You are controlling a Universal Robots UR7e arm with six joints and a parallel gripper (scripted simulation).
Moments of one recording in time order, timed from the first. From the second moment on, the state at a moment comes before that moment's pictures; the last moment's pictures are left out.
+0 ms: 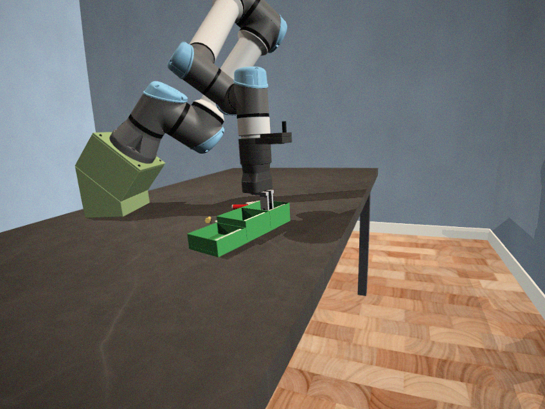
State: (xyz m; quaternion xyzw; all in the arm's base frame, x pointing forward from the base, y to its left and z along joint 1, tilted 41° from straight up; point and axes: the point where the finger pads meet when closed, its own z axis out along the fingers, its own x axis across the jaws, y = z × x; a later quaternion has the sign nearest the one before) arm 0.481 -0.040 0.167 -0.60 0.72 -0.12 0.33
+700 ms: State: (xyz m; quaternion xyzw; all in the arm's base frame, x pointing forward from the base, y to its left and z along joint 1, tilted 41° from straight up) arm 0.473 -0.043 0.177 -0.60 0.72 -0.12 0.33
